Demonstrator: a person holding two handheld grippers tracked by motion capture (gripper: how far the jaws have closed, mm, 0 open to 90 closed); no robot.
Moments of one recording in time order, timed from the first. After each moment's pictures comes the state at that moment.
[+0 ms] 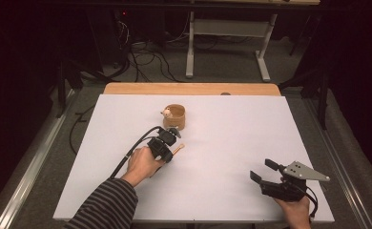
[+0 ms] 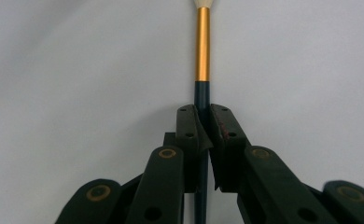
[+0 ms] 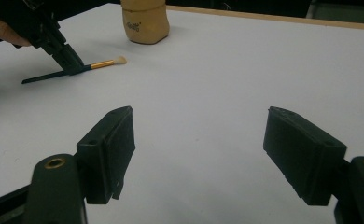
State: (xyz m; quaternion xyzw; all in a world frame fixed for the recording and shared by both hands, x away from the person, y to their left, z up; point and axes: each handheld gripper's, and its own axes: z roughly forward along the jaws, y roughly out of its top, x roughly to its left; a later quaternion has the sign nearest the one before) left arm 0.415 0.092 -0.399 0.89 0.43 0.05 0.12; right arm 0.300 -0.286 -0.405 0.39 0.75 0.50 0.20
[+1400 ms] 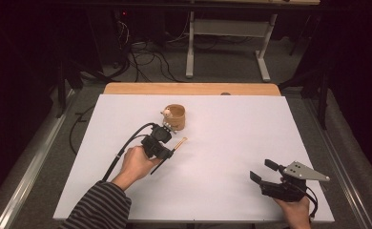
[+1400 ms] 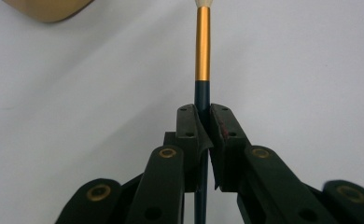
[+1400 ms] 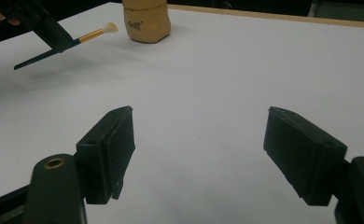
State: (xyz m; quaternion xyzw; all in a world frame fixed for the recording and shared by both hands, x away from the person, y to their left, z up) left arm 0.395 0.108 -0.365 0.88 0.40 0.06 0.23; right arm 0.300 -0.286 -0.405 0.39 0.75 0.50 0.20
